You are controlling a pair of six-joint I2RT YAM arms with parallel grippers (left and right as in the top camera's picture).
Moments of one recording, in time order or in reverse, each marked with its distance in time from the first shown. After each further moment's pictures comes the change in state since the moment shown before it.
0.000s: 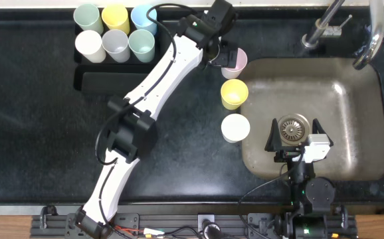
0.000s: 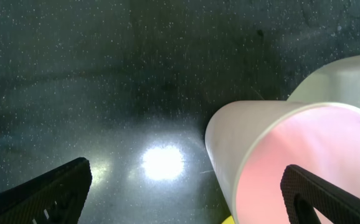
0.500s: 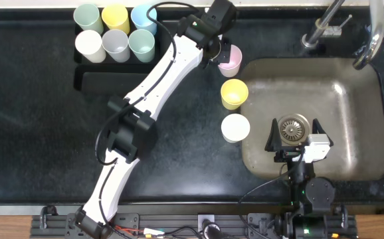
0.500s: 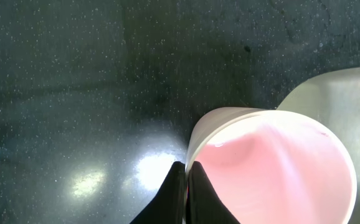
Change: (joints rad) left arm 0.005 0.000 0.001 0.037 0.000 -0.005; right arm 0.000 0.000 0.000 0.000 0.000 0.000
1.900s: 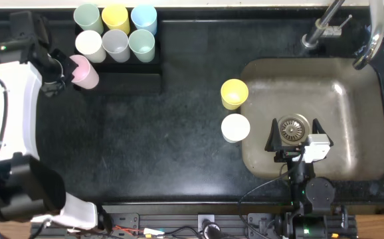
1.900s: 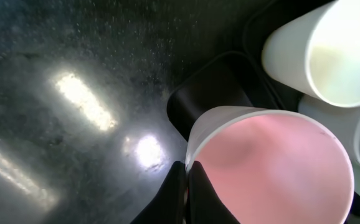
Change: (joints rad) left arm 0.787 -0.710 -0.840 0.006 -0.051 -0.231; right arm 0.000 0.000 0.000 0.000 0.000 0.000
